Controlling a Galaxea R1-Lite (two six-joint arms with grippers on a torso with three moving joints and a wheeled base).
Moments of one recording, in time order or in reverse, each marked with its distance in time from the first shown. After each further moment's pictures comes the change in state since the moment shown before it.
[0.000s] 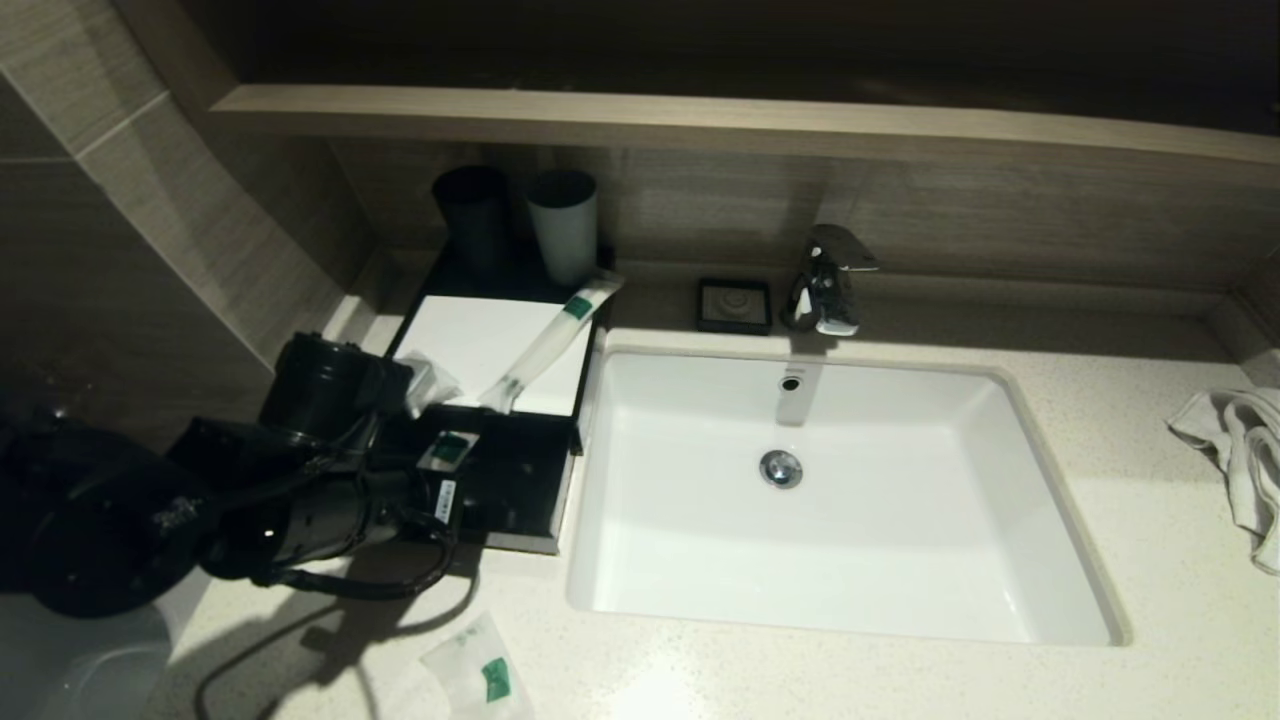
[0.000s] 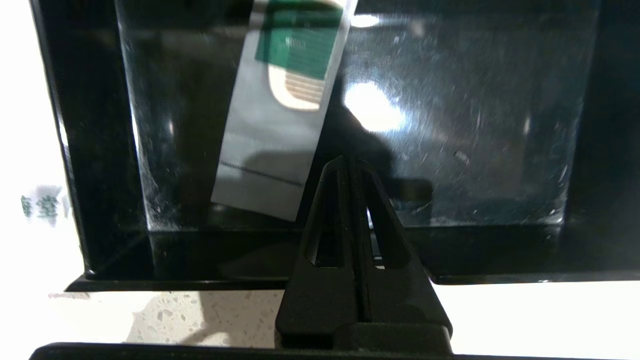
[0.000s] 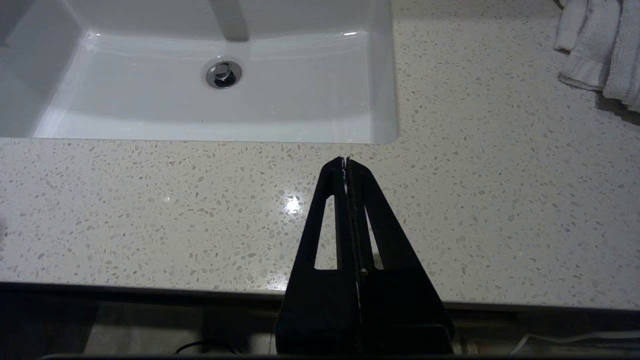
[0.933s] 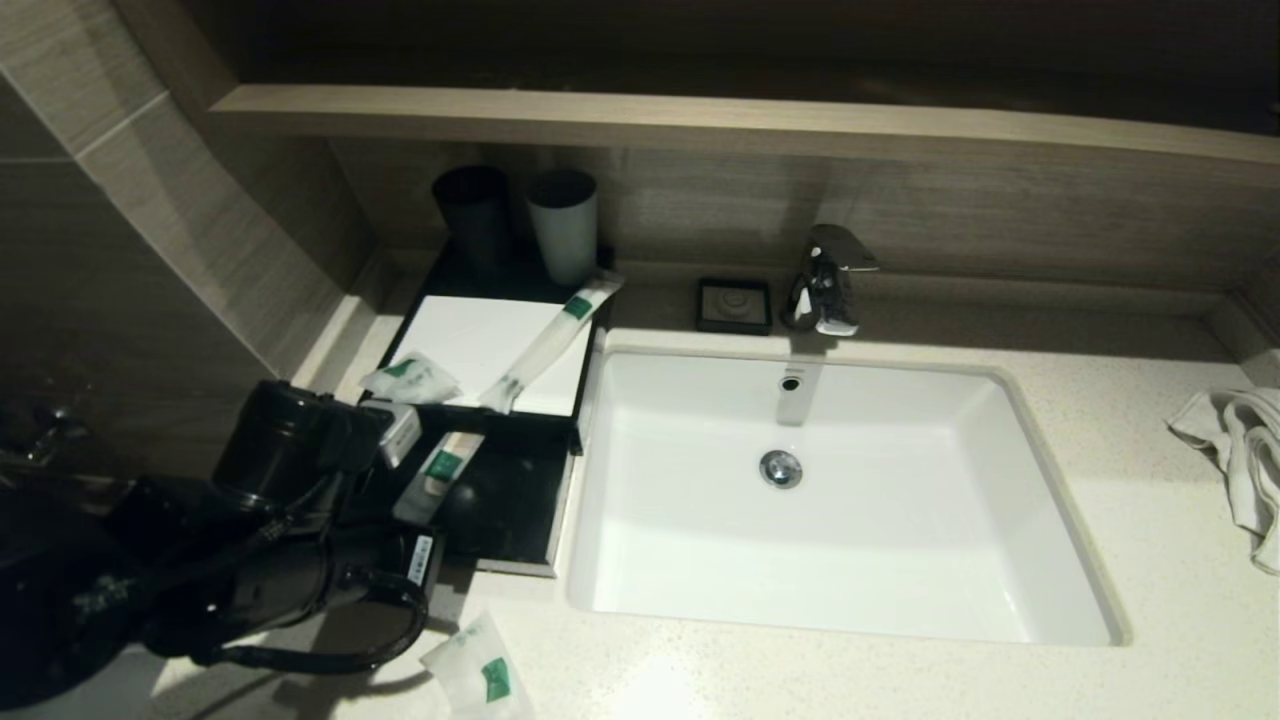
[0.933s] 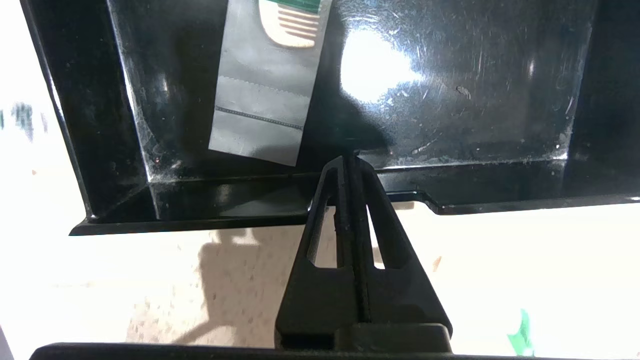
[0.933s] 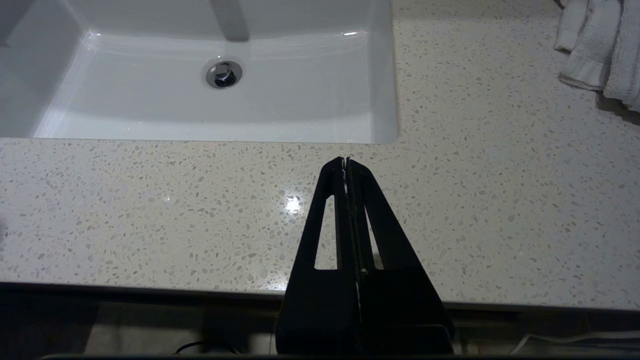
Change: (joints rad) left arm -0.038 -0.094 0.141 0.004 -0.001 0.000; right arm 0.000 0.000 0.000 0.000 0.000 0.000
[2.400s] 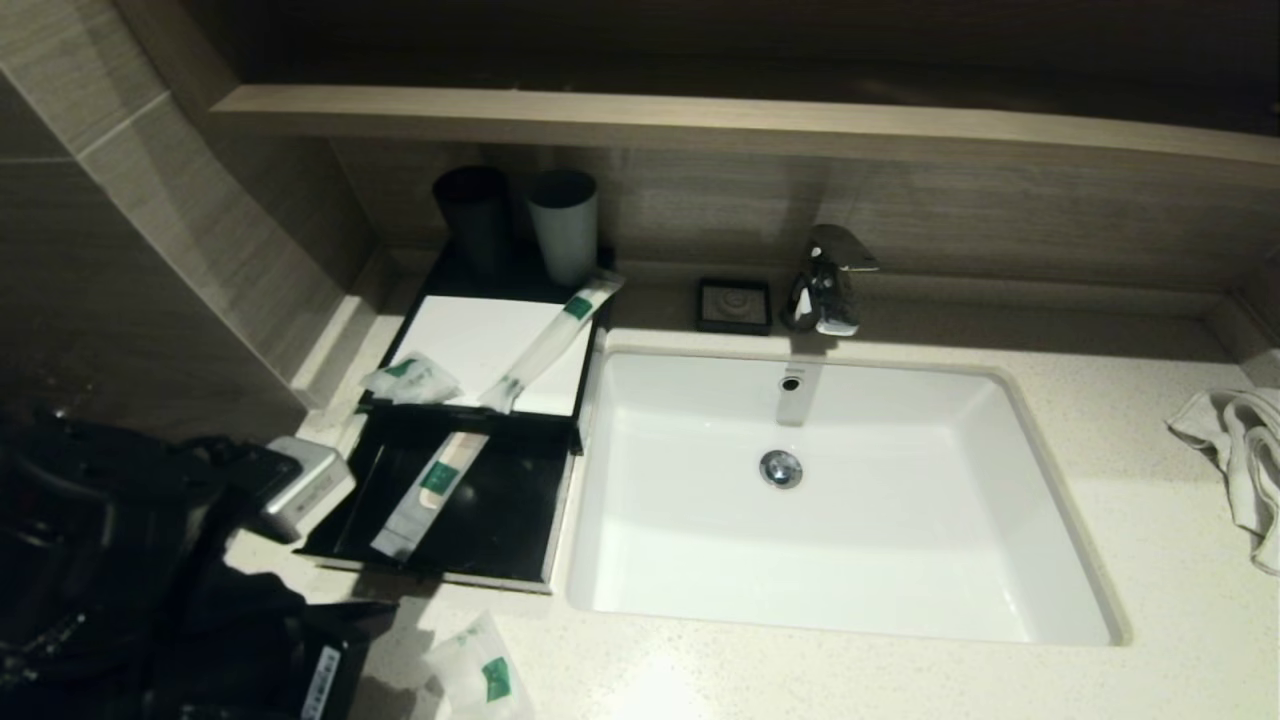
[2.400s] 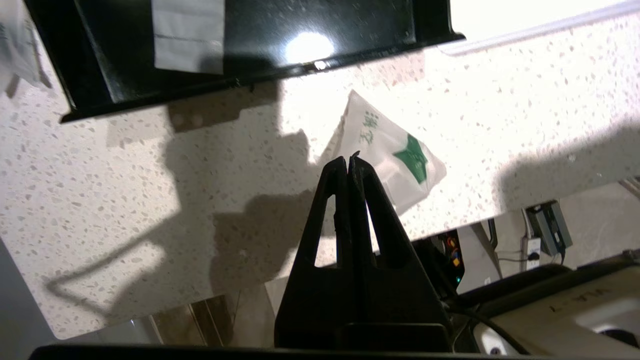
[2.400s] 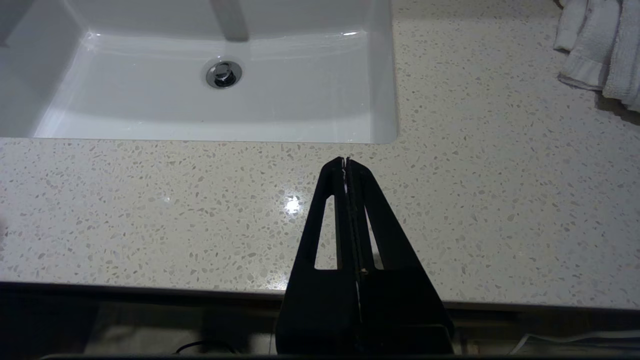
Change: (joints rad) left arm -0.198 -0.327 0.042 0.259 -0.016 -0.037; right arm 0.000 0.000 0.000 0.000 0.000 0.000
